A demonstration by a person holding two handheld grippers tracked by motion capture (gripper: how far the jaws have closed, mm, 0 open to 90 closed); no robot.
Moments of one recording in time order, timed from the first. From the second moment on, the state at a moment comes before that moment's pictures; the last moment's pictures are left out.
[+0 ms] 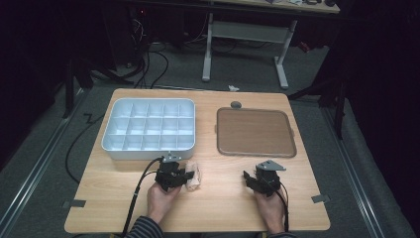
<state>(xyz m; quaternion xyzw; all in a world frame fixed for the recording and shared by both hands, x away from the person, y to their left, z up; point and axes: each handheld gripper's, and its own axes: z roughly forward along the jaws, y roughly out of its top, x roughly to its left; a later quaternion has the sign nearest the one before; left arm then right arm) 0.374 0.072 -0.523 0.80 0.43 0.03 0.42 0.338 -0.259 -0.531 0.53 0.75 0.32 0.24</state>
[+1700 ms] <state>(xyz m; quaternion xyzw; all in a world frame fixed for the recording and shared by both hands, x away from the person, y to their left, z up) 0.361 0.136 -0.491 0.79 0.42 0.03 0.44 0.338 -0.258 -0.531 0.53 0.75 0.32 0.24</state>
